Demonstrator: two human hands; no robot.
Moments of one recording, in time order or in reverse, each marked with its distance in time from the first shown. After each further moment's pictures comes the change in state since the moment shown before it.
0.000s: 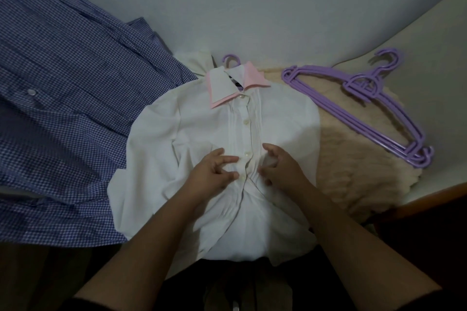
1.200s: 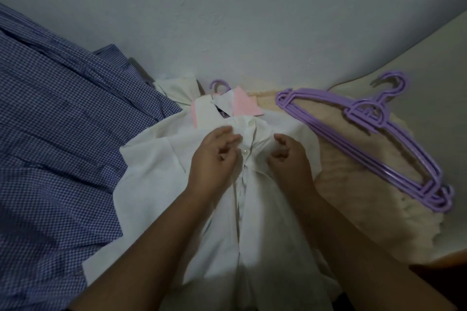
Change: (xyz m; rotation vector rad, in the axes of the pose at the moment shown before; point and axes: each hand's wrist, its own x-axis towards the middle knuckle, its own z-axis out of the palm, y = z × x) left_hand 0.092 0.068 0.012 0.238 0.298 0.454; right_hand 0.091 -0.018 -0.025 -0.056 0.361 -0.175
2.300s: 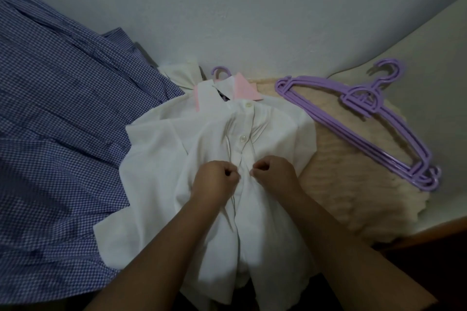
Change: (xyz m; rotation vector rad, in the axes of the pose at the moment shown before) left_hand -0.059 -0.013 0.014 0.215 -0.187 -0.423; right_hand -0.049 0.000 0.004 -0.255 -0.308 0.147
